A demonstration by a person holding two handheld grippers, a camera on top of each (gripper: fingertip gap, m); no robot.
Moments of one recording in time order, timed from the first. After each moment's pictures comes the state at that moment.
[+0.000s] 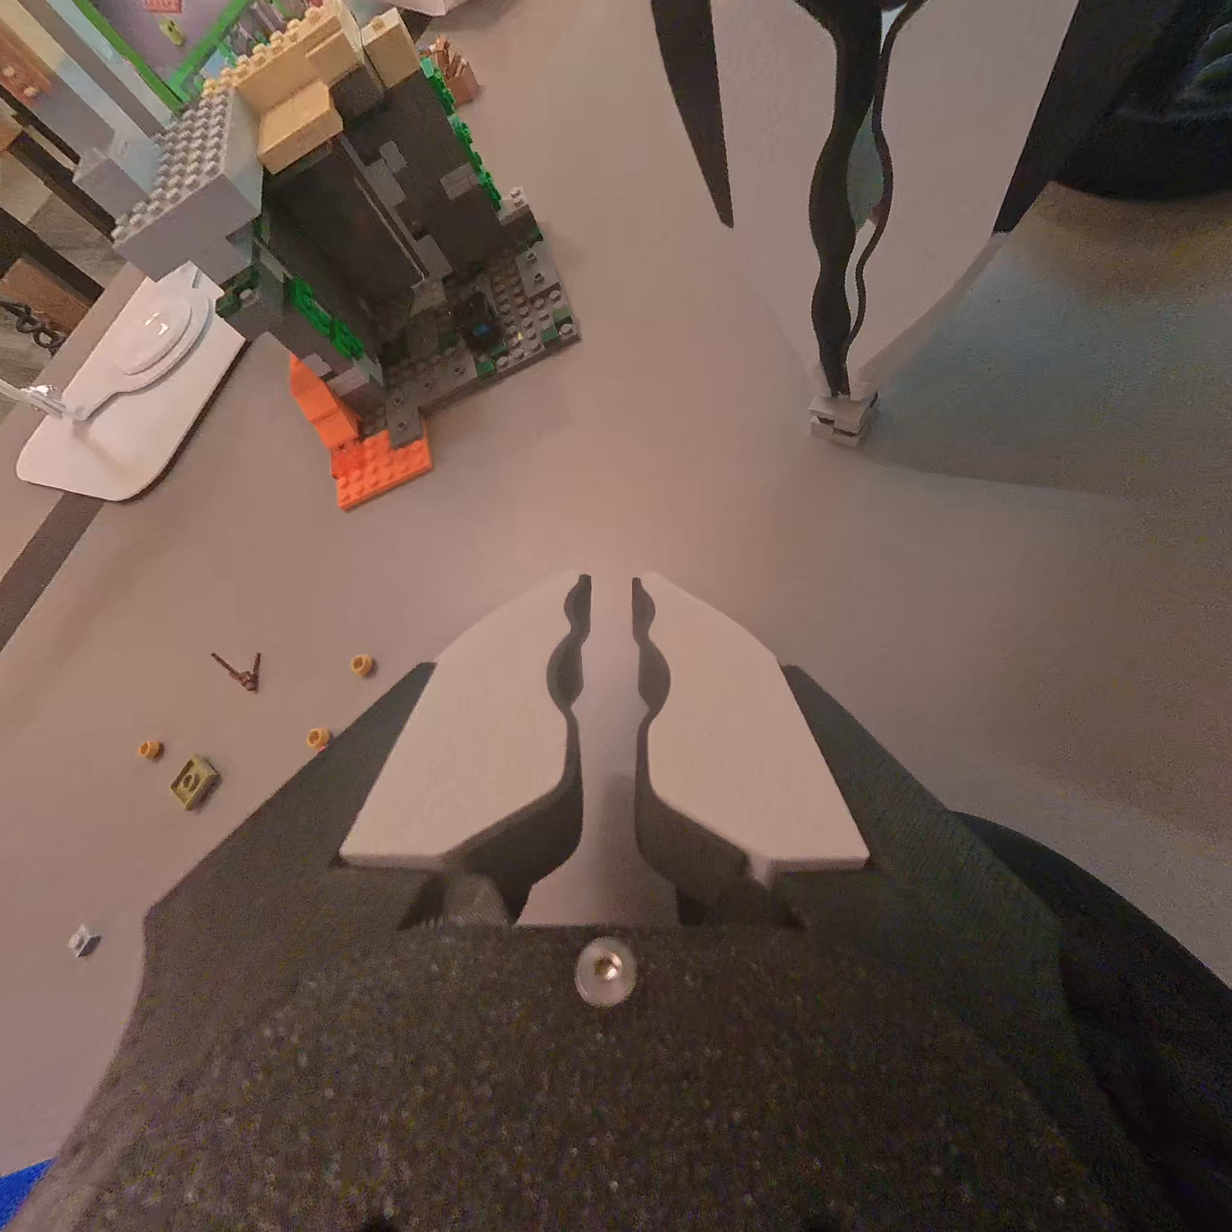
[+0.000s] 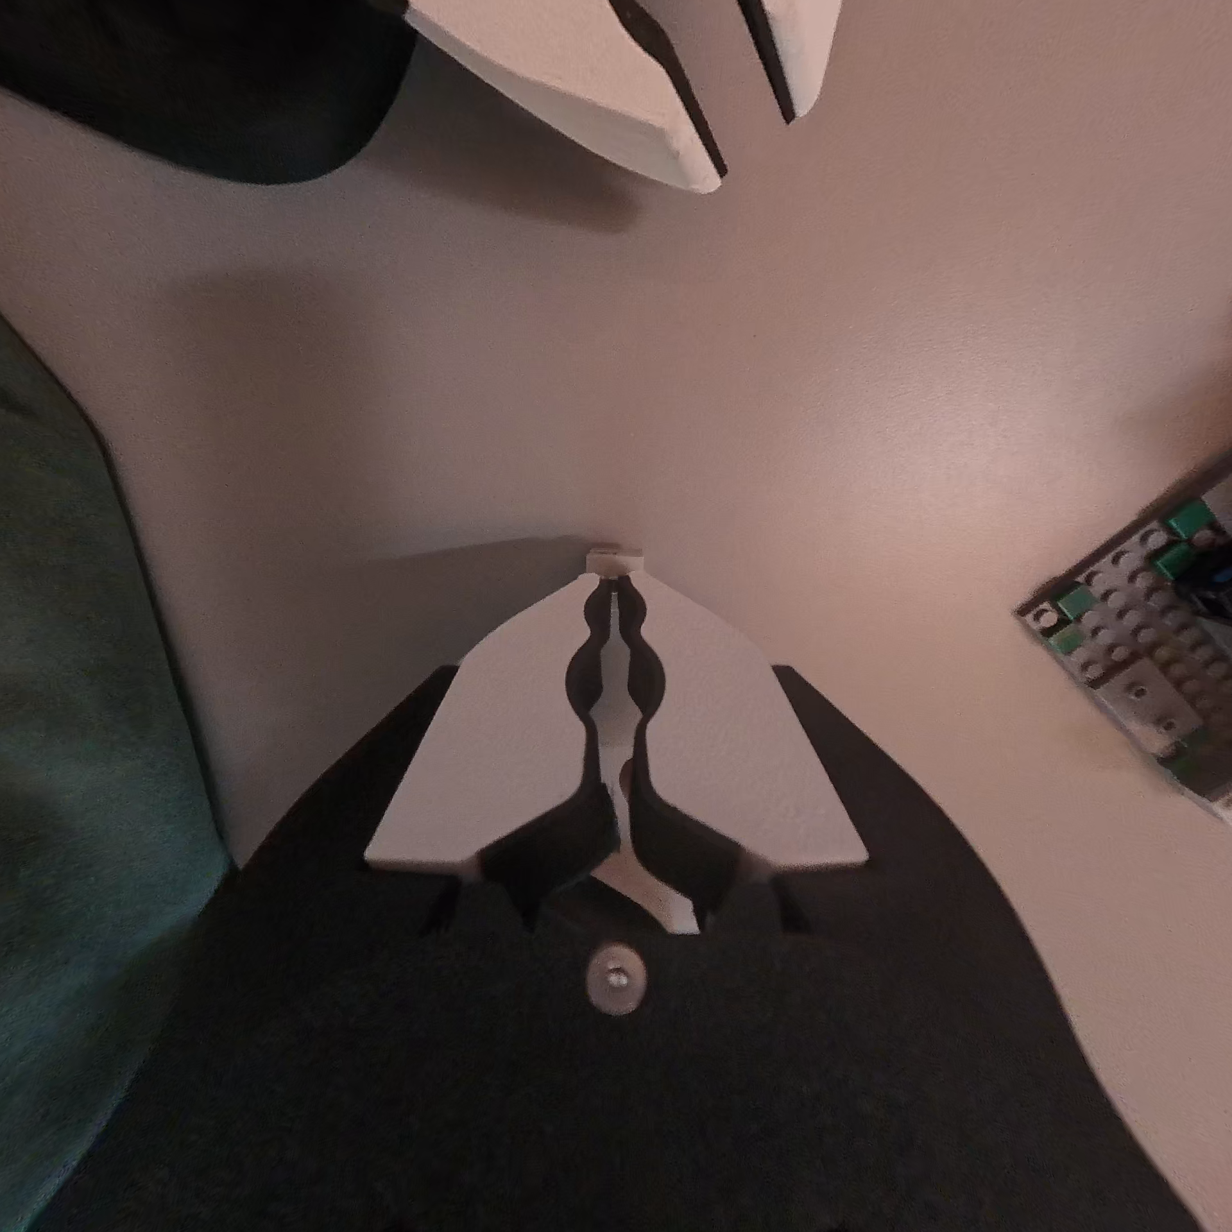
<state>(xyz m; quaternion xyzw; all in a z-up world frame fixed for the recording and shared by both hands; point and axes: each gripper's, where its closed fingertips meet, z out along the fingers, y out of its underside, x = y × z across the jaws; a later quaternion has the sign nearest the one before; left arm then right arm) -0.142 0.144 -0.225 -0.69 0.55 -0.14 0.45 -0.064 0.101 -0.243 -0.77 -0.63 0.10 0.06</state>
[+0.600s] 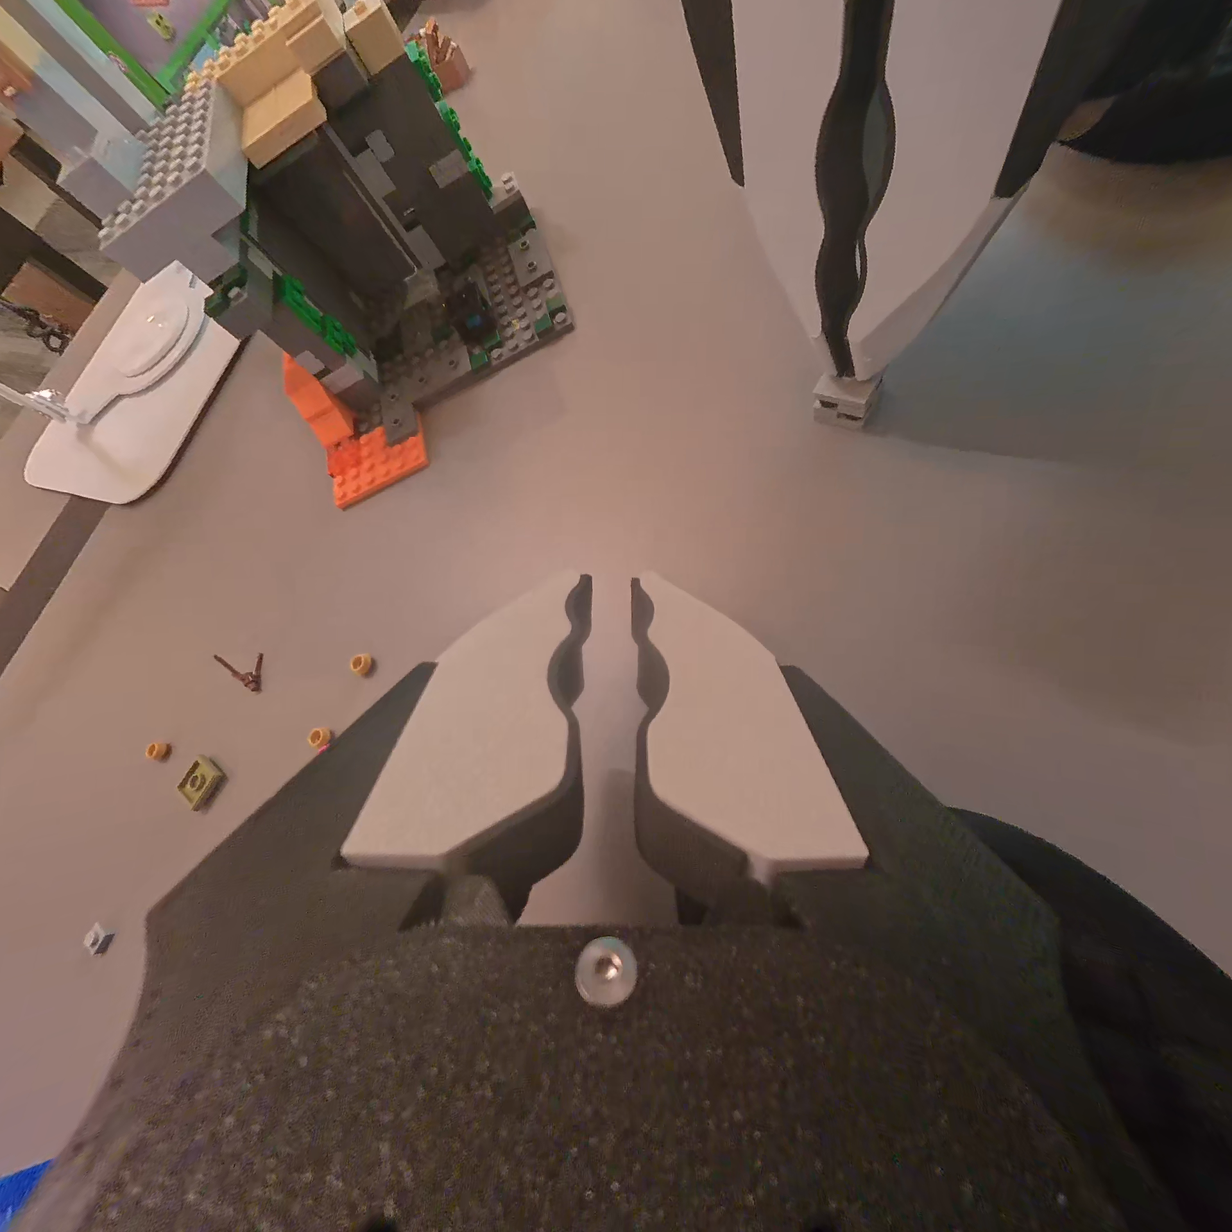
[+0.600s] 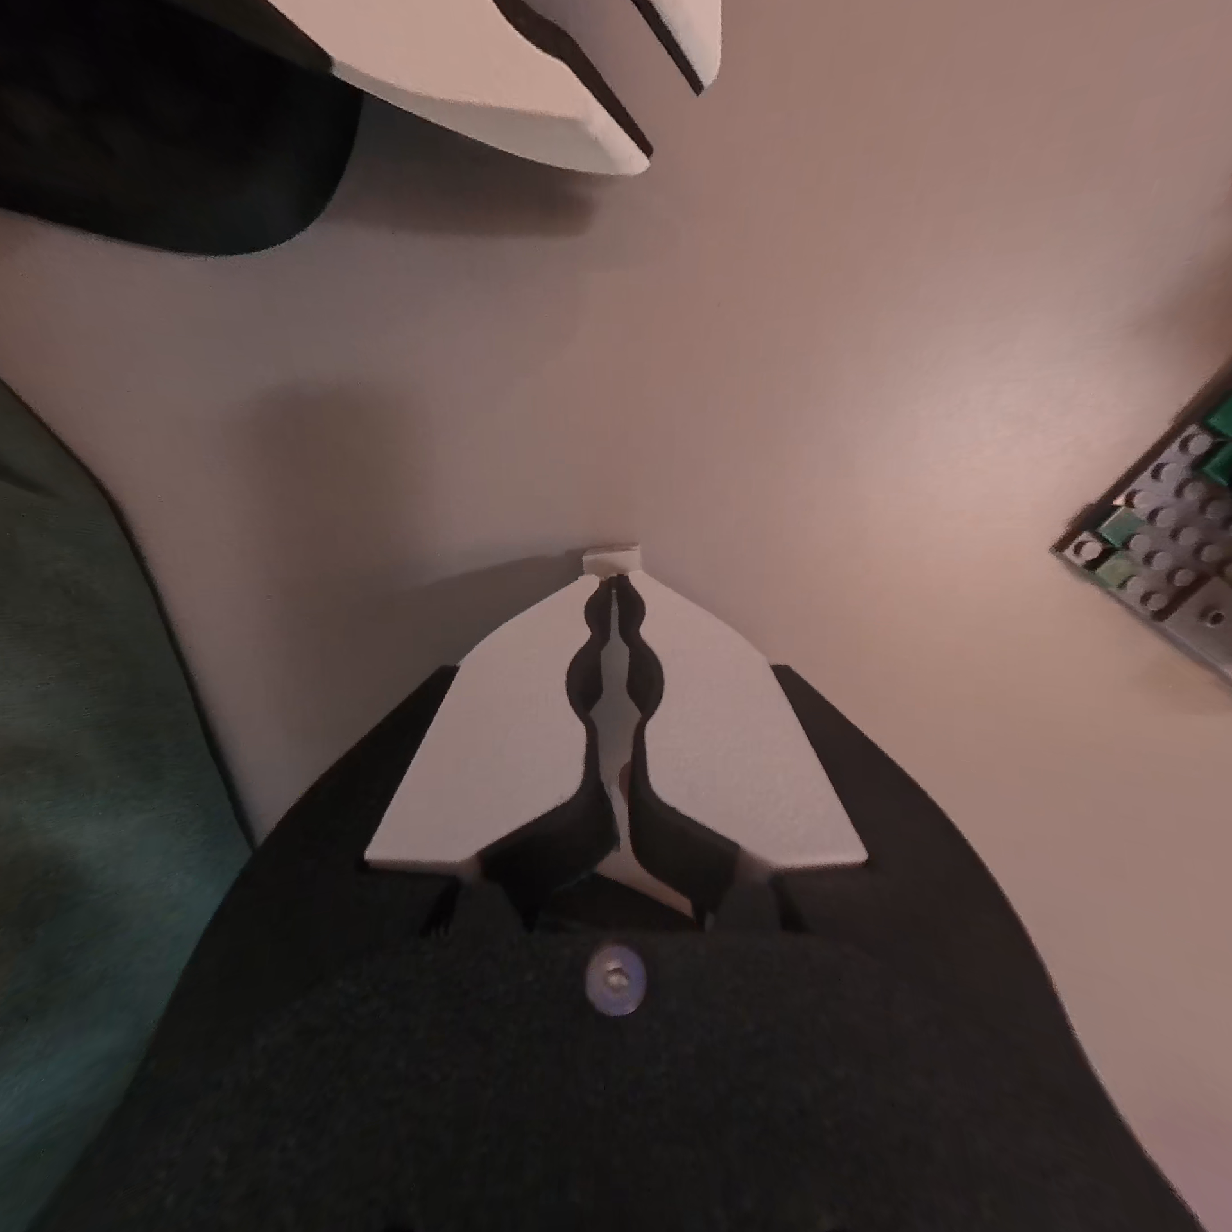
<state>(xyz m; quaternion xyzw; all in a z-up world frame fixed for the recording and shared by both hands) -0.142 0.143 -0.229 -0.68 0.56 -0.13 0.45 -0.061 0.100 -0.245 -0.80 -0.58 0.12 0.09</state>
